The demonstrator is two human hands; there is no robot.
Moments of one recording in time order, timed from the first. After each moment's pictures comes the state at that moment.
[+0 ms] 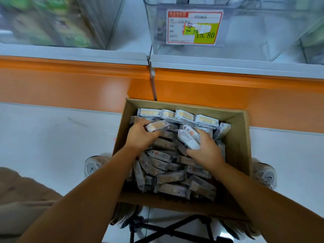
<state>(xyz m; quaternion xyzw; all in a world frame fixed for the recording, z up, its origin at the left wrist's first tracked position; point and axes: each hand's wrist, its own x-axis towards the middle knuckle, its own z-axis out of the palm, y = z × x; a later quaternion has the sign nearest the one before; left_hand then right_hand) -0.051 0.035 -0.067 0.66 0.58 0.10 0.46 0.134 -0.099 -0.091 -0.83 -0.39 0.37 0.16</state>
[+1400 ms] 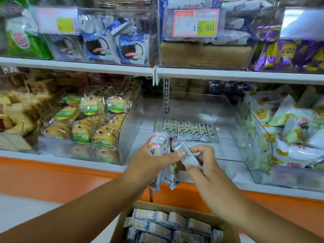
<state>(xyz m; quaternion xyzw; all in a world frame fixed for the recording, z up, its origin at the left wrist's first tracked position) 0.003 0.067 0.203 0.61 0.38 0.29 0.63 0.137 -0.048 0.212 -0.70 -0.55 0.26 0.38</state>
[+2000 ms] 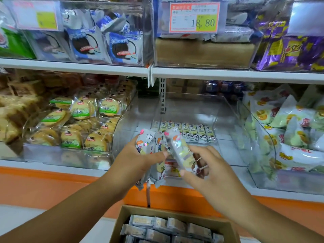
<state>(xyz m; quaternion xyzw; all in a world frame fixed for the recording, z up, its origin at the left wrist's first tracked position) -0.009 0.092 0.212 0.64 0.39 0.29 0.59 0.153 -0.029 0.210 -0.68 -0.58 0.16 0.41</state>
